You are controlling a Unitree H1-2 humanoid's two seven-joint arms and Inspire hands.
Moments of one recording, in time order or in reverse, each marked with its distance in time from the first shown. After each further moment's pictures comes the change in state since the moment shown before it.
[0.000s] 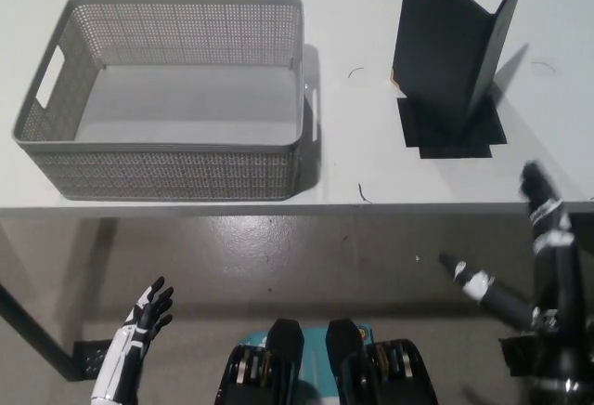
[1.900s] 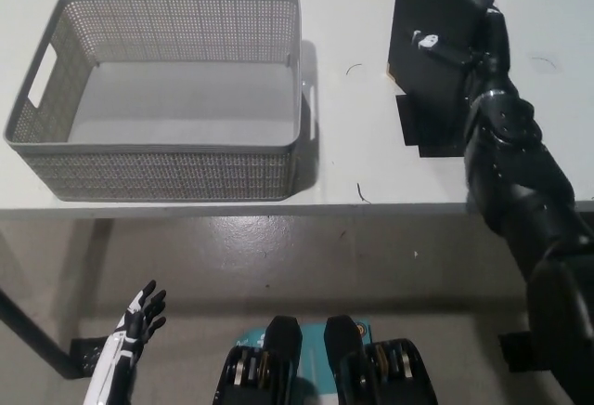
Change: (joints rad) left_arm 0.017 -0.004 0.025 0.010 -0.020 -0.060 -0.019; right_arm -1.081 -0.098 -0.146 1.487 0.224 0.039 -0.111
